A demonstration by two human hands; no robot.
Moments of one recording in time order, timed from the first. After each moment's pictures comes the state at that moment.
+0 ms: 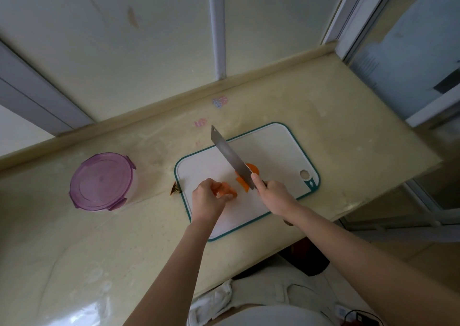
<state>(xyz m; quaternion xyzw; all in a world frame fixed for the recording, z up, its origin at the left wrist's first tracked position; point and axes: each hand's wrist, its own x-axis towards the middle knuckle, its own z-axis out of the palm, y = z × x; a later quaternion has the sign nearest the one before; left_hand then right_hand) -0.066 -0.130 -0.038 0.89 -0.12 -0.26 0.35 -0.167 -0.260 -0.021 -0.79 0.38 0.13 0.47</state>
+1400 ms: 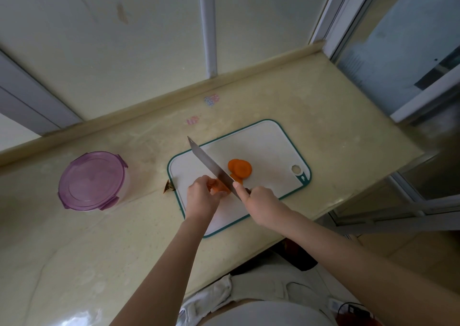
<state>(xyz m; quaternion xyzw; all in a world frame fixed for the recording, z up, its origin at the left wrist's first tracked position) -0.068 -0.128 -0.039 0.90 -0.18 -0.22 0.32 -0.170 -0.219 0.023 -0.80 0.40 0.19 0.41</state>
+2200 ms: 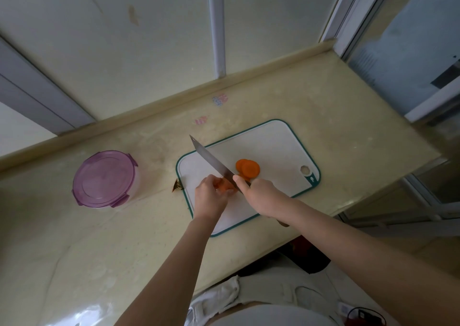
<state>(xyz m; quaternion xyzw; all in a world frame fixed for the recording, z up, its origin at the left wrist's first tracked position) -0.069 -0.126 -0.044 0.90 -0.17 -0.23 0.34 -0.151 -0.223 0.035 -0.80 0.38 0.21 0.41</state>
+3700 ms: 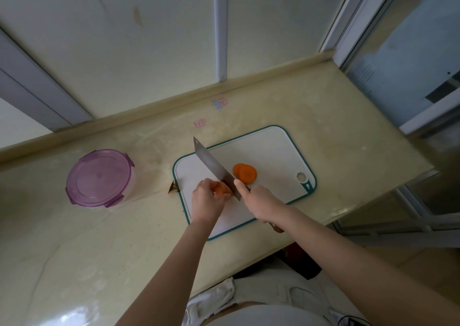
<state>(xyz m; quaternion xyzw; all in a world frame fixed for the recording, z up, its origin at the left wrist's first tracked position) -0.069 -0.128 -0.049 0.89 -0.15 -0.22 0.36 -0.152 -0.231 0.015 -0.77 0.40 0.23 0.44</state>
